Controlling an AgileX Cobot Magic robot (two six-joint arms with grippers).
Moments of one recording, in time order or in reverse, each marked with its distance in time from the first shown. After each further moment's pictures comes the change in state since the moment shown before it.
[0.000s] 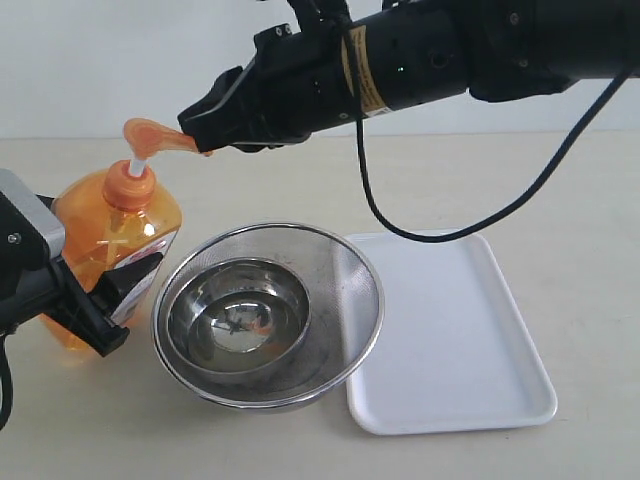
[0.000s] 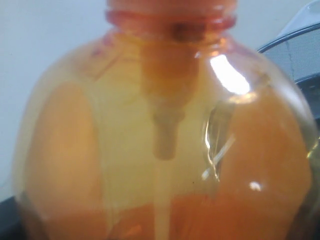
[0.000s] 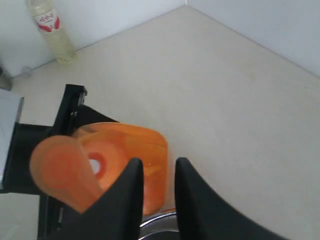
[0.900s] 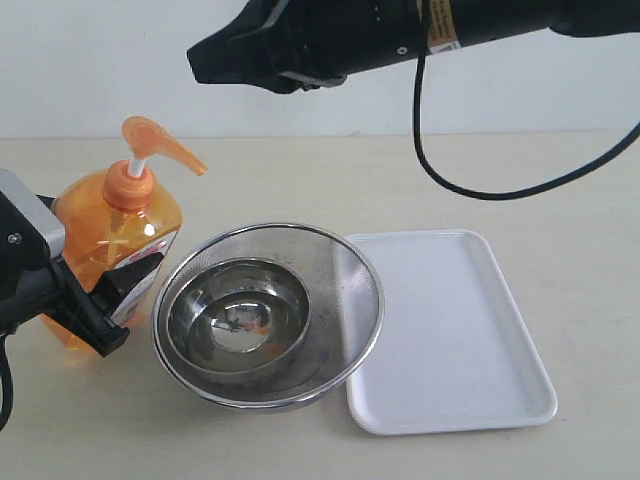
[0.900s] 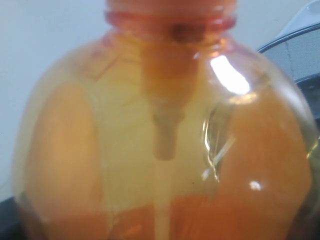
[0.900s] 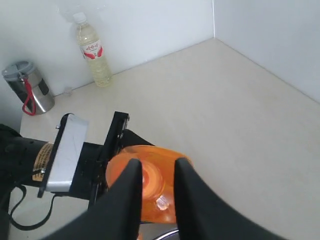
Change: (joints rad) left arm 0.000 0.000 0.000 0.000 0.000 0.000; right arm -0.086 -0.109 0.000 0.002 -0.168 0.005
